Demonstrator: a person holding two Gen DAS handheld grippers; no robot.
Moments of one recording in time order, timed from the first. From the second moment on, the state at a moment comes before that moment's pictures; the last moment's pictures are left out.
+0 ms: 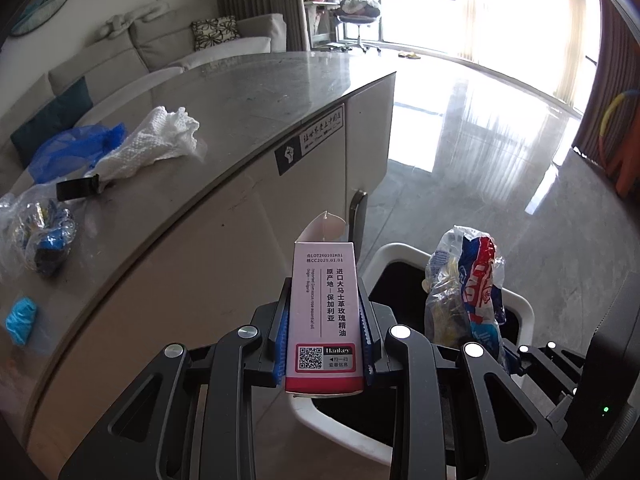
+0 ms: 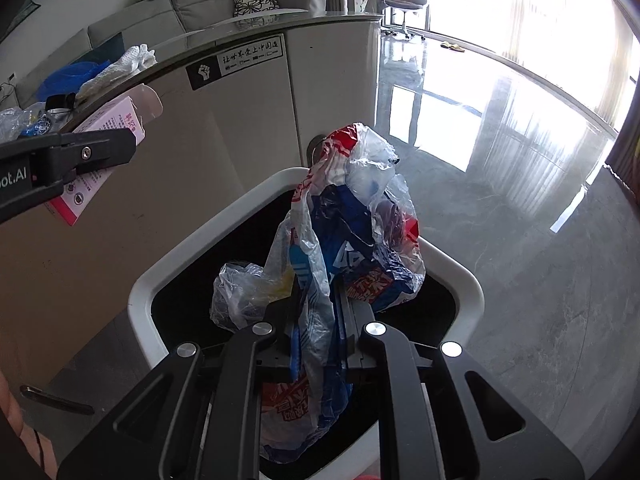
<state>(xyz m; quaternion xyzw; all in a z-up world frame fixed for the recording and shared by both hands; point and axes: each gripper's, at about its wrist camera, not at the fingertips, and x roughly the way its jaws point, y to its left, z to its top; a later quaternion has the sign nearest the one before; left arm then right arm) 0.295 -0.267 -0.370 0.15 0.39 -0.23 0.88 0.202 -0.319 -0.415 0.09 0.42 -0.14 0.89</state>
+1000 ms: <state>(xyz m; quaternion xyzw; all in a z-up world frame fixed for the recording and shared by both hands) 0.301 -0.277 -0.389 0.17 0.40 -0.23 0.87 0.213 -0.313 -0.464 0.07 0.48 -0.13 0.86</state>
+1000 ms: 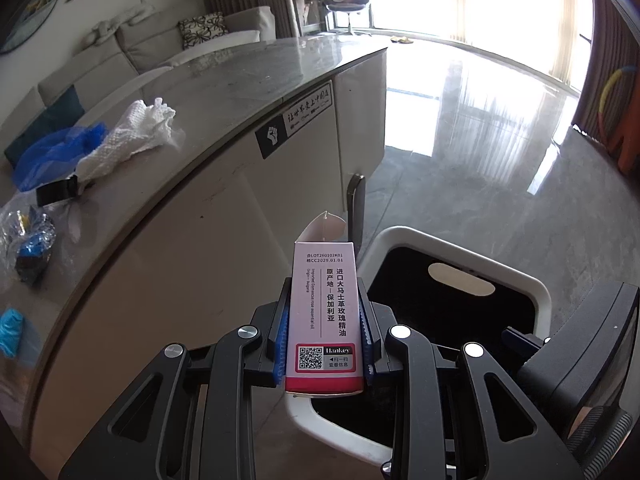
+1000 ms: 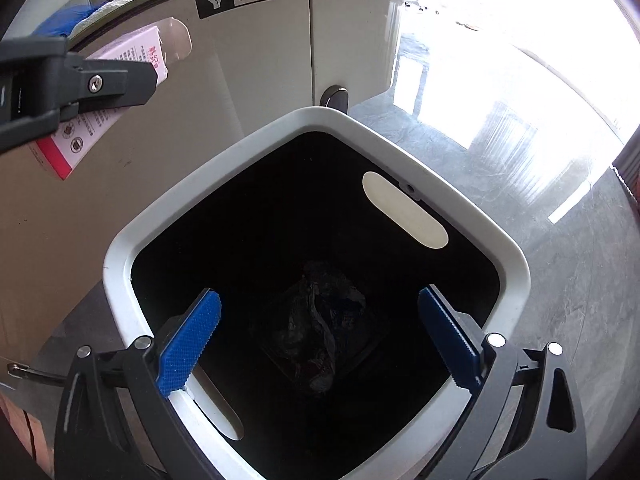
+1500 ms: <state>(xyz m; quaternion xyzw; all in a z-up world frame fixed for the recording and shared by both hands) 0.291 -0.293 -0.378 0.17 0.39 -0.25 0.87 0.182 -0.360 -0.343 0.06 0.29 -0.24 0.92</state>
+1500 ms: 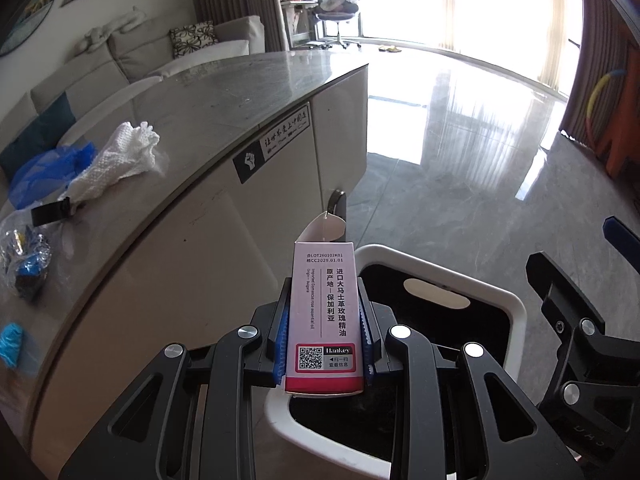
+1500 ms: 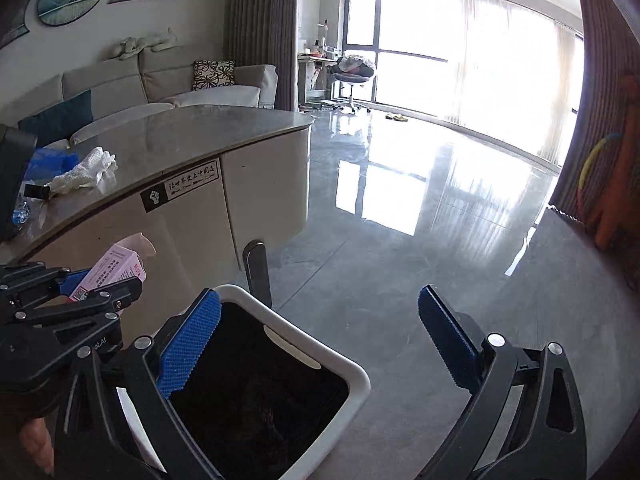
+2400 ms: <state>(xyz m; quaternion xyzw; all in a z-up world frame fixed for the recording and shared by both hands) 0.288 -0.333 -0.479 0.20 0.49 -0.31 0.79 0.173 -0.383 -0.357 0.07 0.33 -0.27 0.90</state>
